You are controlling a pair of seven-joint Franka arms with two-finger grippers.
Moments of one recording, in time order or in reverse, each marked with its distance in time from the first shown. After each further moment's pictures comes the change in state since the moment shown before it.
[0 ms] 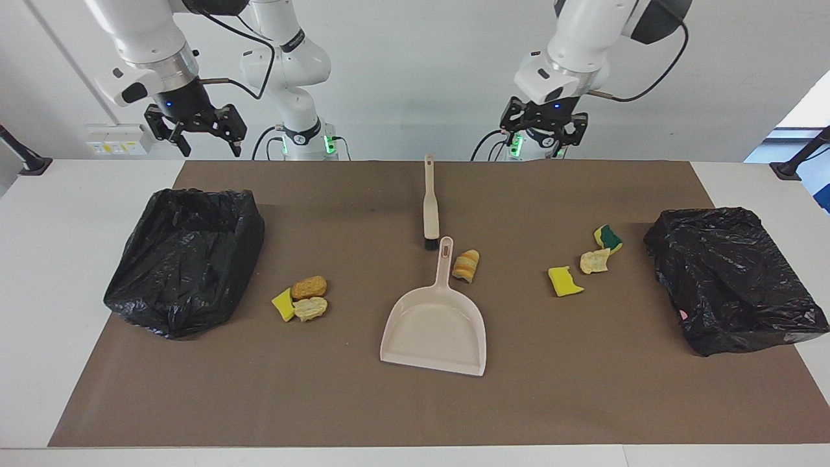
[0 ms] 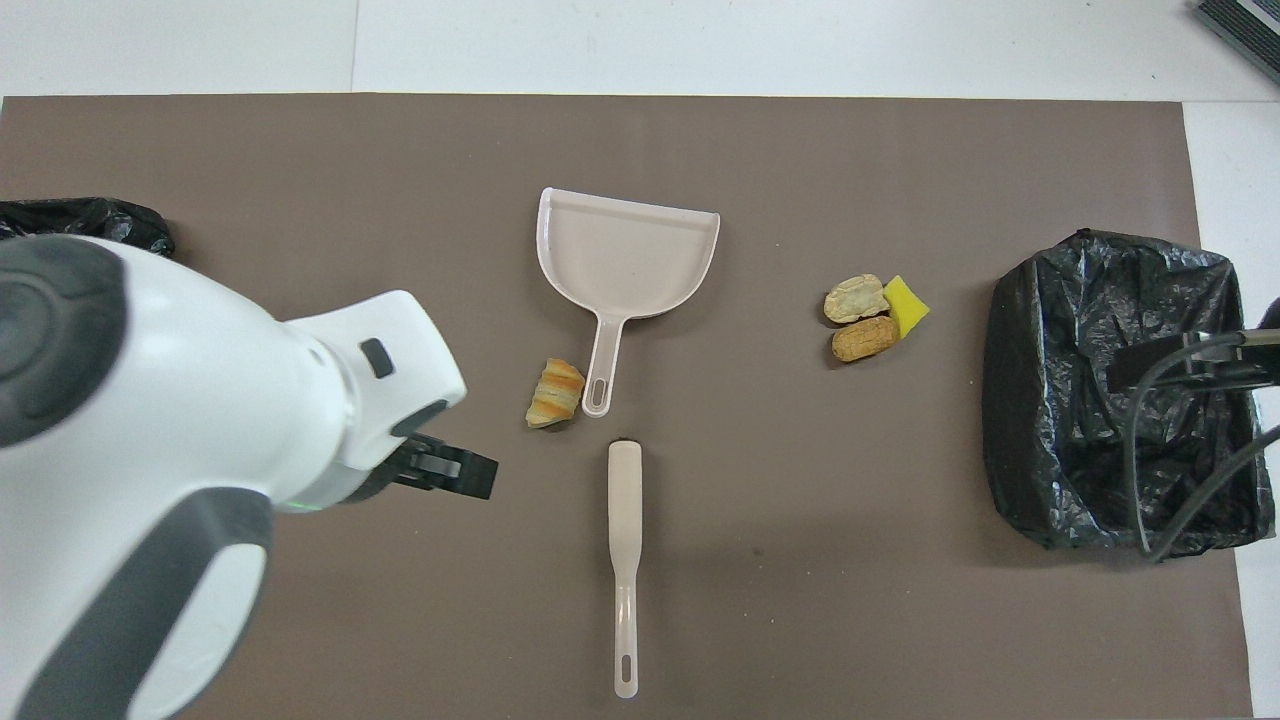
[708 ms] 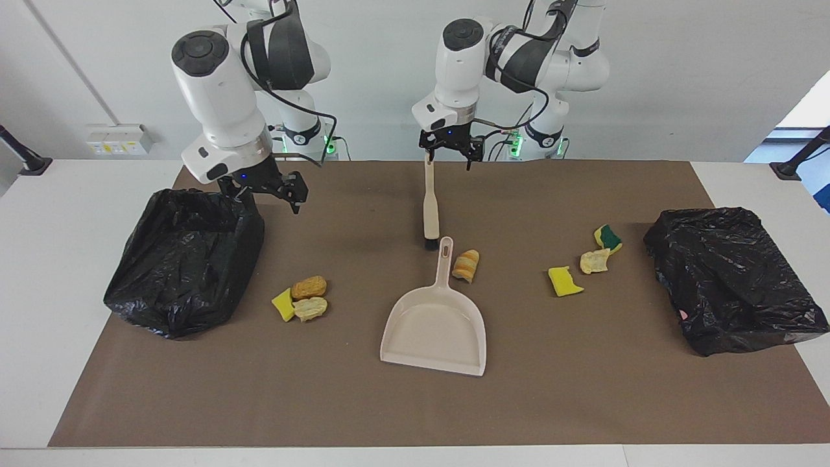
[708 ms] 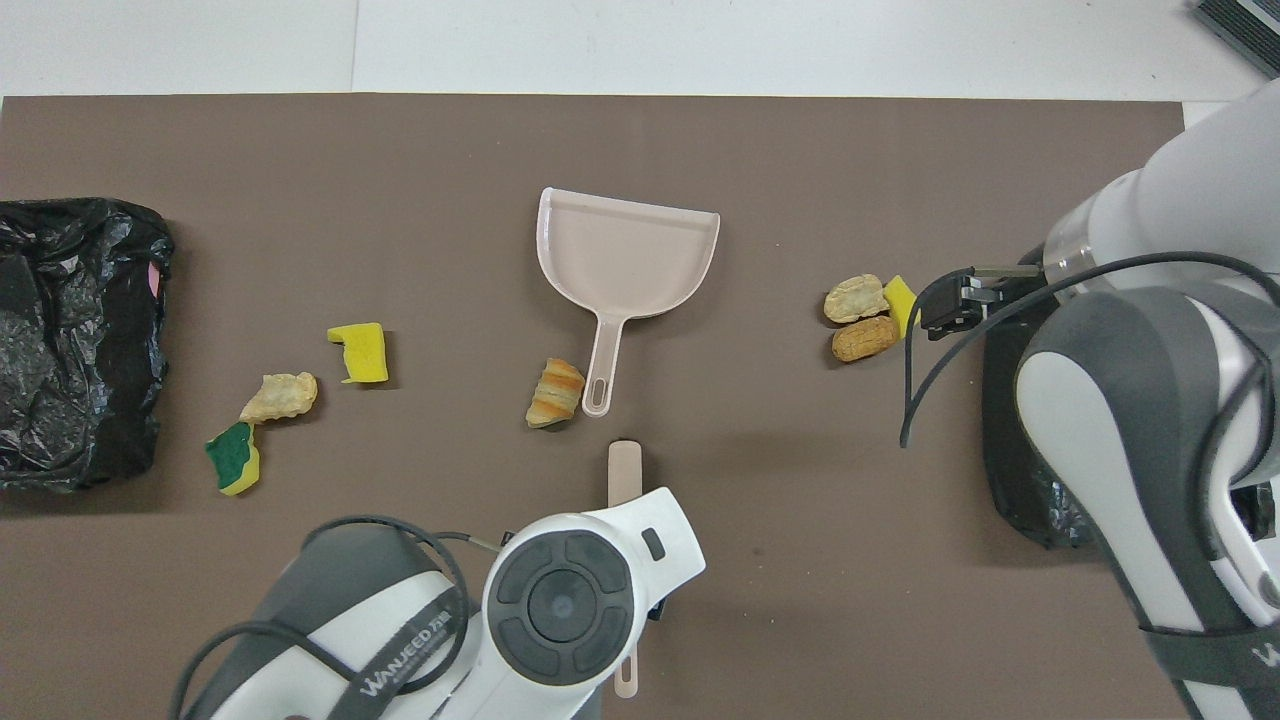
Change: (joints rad) left arm -0.009 -0.013 -0.316 -0.354 0.000 0.336 -0.194; right arm 0.119 0.205 0.005 -0.003 0.041 0.159 0.193
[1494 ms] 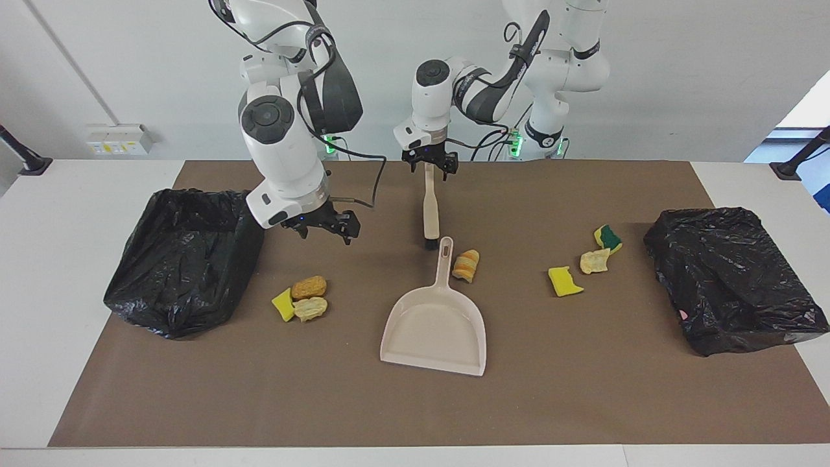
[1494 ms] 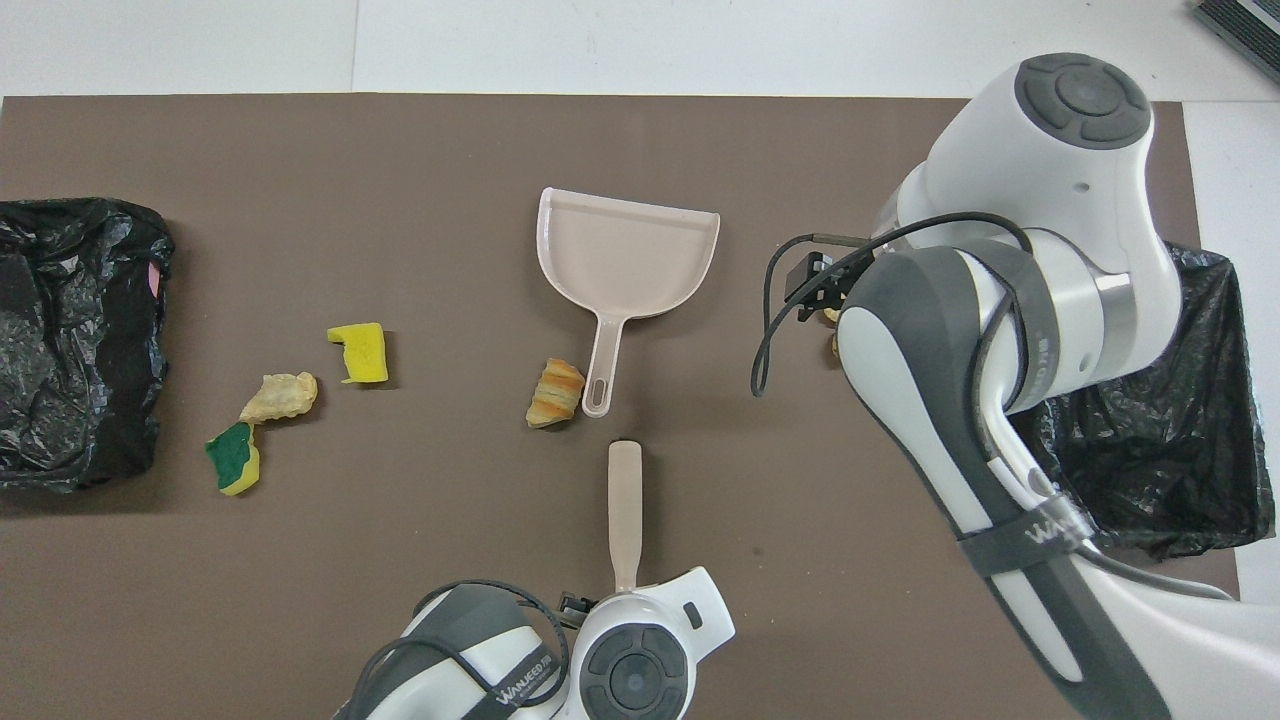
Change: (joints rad) left arm -0.039 0.092 -0.114 -0.205 0.000 0.284 -0.137; right arm 0.095 0.196 0.021 0.133 0.087 0.019 0.196
